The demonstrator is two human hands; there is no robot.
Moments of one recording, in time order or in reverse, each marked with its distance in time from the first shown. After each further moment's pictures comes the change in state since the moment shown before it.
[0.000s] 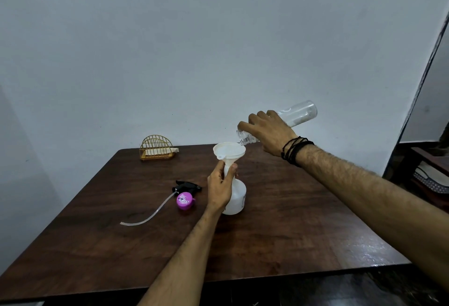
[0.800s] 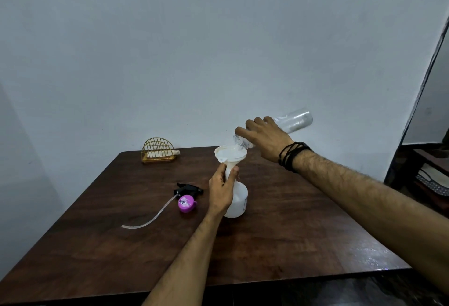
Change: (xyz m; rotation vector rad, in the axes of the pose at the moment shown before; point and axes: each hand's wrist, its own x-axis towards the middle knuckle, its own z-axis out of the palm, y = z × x) left_hand 0.000 0.000 -0.001 0.001 -0.001 -0.011; right_hand 0.003 -0.009 0.005 0.056 -0.011 -0.044
